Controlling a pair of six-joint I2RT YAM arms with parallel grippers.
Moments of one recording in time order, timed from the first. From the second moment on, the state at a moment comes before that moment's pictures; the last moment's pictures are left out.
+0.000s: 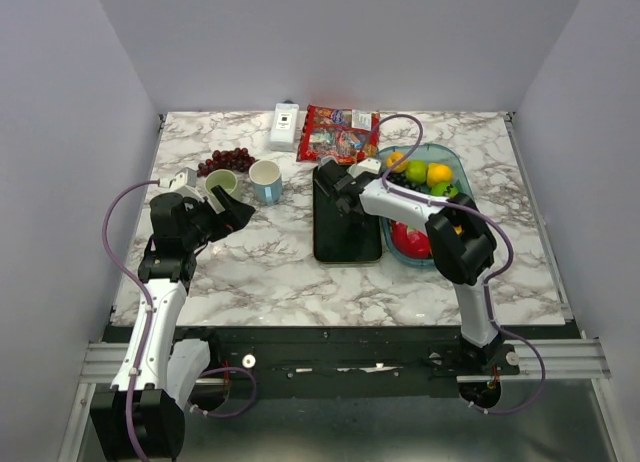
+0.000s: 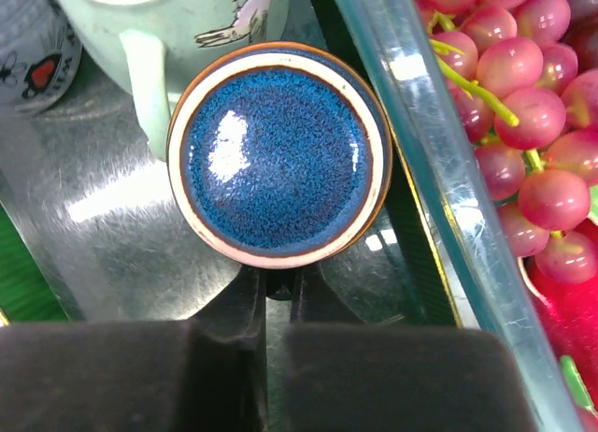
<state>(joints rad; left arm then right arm) 0.05 0.83 0.64 -0.23 0.41 -0.55 0.75 2.09 1.58 -0.72 0.63 0.98</state>
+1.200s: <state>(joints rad) -0.18 0.66 0.56 0.33 0.84 -0.81 0.76 1.05 0.93 0.01 -0.32 0.81</state>
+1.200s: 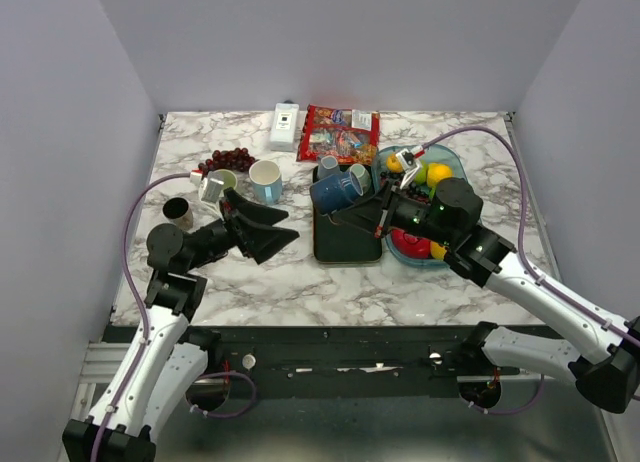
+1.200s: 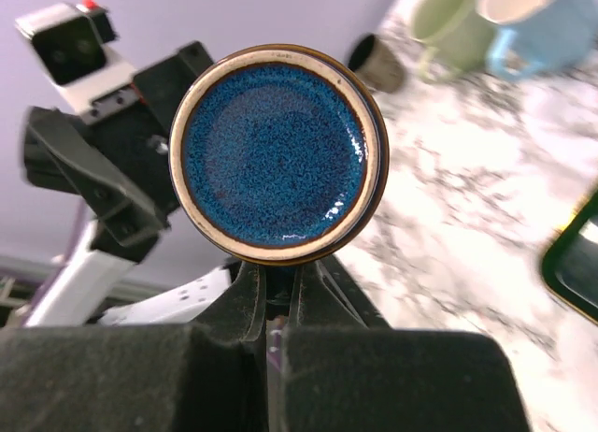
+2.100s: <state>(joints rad) -0.60 0.73 0.56 0.74 0.47 -1.03 0.76 1.00 0.87 0.37 -0.58 0.91</state>
